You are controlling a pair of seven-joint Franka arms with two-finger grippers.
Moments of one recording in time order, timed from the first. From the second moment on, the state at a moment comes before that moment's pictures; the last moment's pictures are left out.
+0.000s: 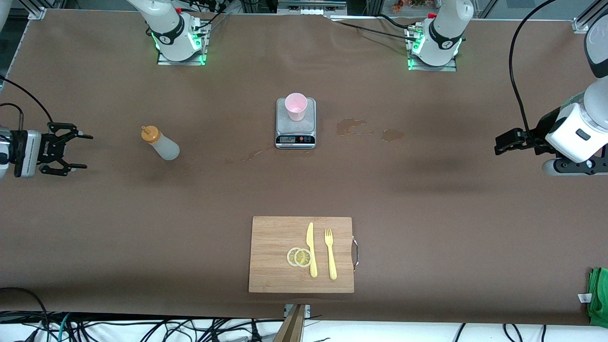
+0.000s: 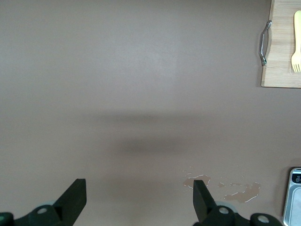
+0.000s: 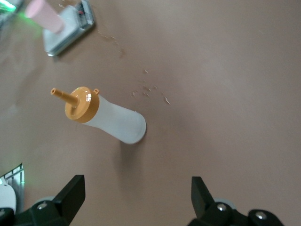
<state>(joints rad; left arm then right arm) -0.02 0.21 -0.03 -1.45 -0.01 1.58 -0.09 -0.02 0.45 -0.46 -1.67 0.57 1.59 -1.69</state>
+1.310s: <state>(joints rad) -0.02 0.21 -0.03 -1.45 -0.01 1.58 -0.09 0.09 0.20 -0.15 -1.67 0.01 1.72 -0.14</state>
